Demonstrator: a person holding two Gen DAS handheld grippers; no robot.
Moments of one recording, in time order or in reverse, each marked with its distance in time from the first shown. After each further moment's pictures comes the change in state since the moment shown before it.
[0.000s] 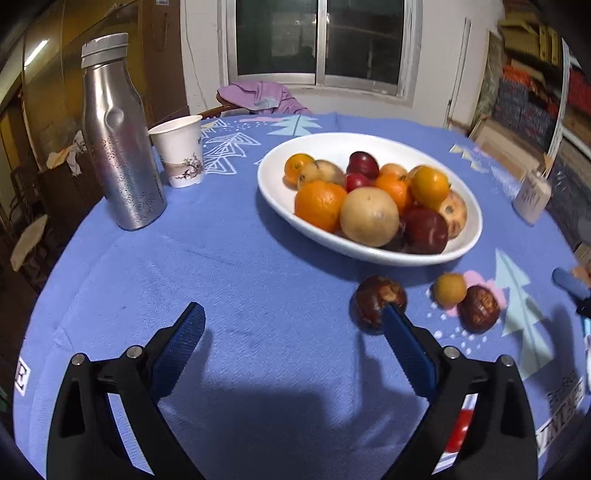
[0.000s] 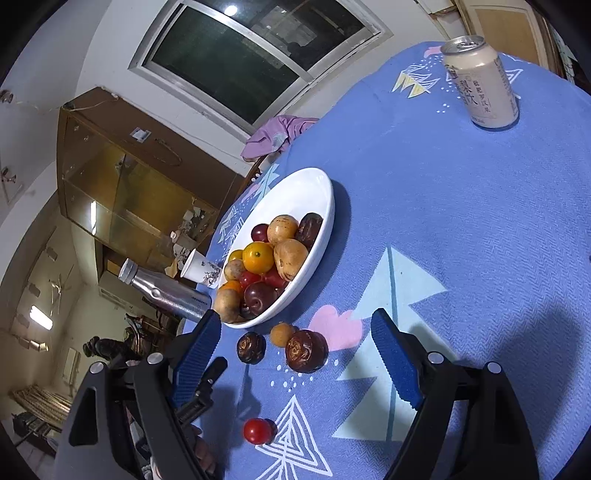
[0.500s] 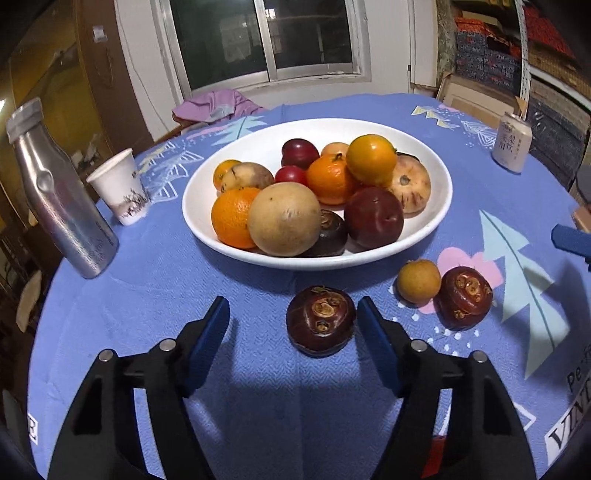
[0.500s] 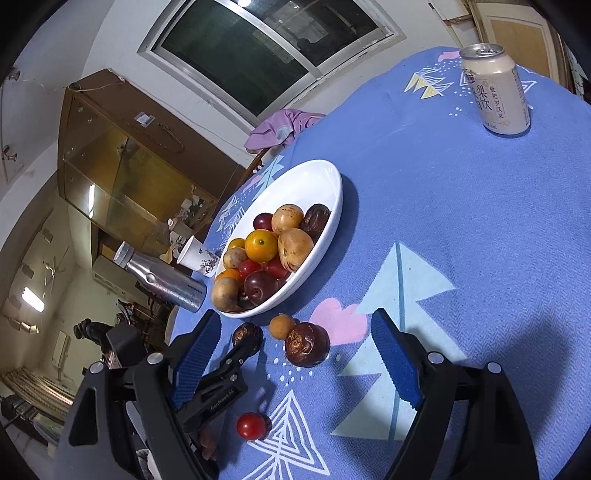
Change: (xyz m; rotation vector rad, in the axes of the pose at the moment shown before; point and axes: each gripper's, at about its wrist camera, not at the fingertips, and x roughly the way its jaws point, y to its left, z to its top) left arm 0.026 -0.053 0.006 0.213 0.024 -0.005; right arm 0.006 0.011 -0.004 -0.062 0.016 -0.025
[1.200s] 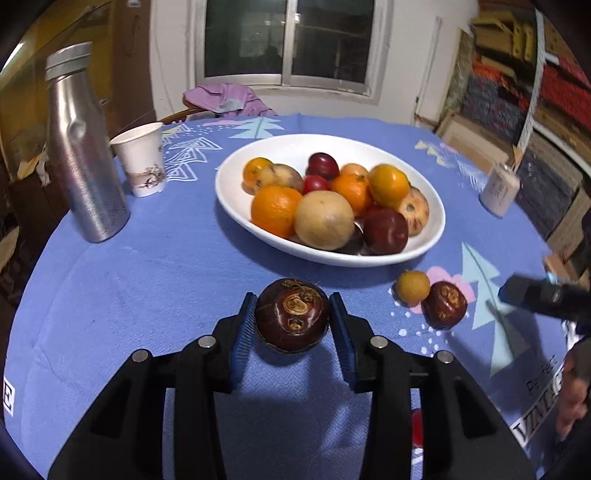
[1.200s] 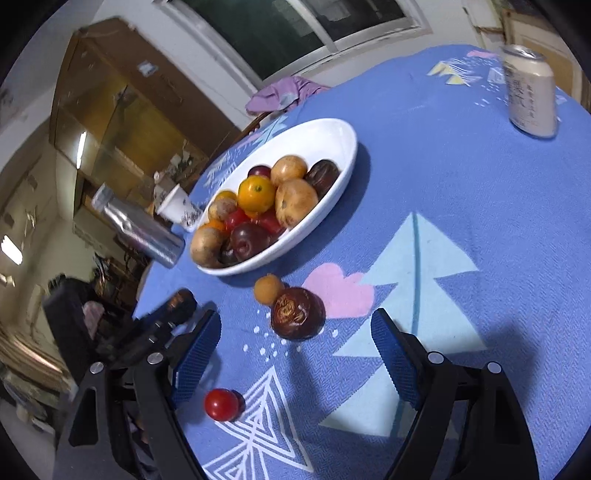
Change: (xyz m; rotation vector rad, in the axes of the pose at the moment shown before) left arm -0.028 0.042 -0.013 -0.175 -0.034 -0.105; right arm 0.034 0.019 -0.019 -0.163 0.120 -0.099
